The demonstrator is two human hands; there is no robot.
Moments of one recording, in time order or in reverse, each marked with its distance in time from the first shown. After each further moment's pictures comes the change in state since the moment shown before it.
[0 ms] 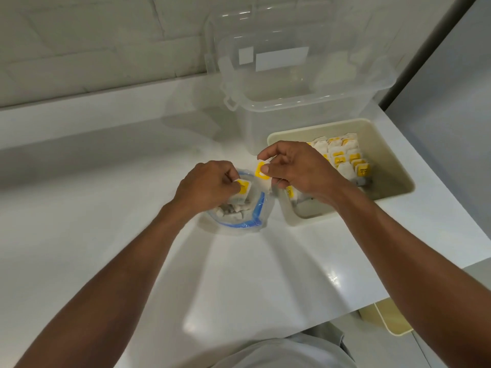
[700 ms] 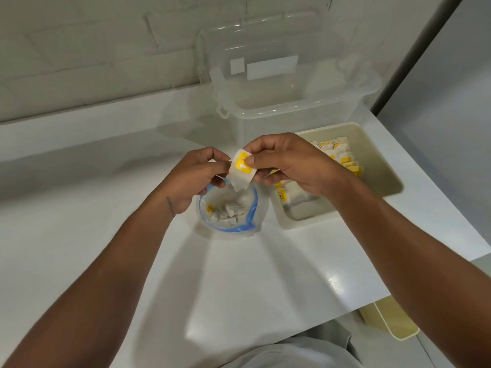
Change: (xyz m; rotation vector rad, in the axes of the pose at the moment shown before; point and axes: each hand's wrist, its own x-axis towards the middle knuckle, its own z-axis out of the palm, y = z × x) left_hand -0.006 0.033 -0.033 -0.603 -0.069 -0.214; right_hand -0.007 -0.030 -0.015 0.132 -0.170 -0.002
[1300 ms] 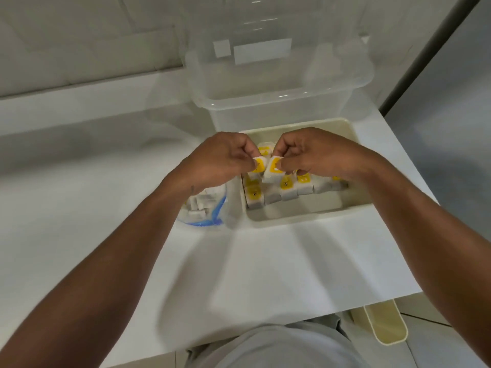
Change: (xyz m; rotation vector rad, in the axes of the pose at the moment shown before) left_hand 0.013 0.049 0.087 0.281 -0.075 0.163; right_hand -0.010 0.031 -0.107 -0.400 -0.125 0.051
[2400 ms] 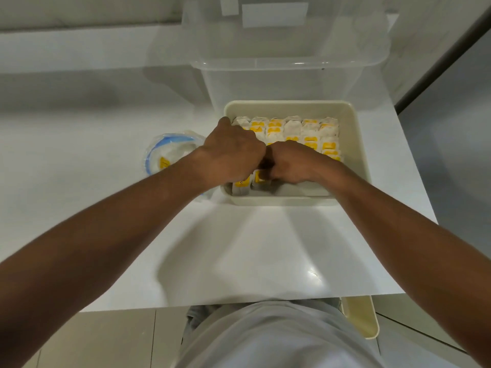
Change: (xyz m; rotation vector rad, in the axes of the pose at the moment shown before) left_hand 0.018 0.022 0.070 1.308 -0.104 0.086; right_hand 0.031 0.051 0.034 -0.655 -0.188 -0.091
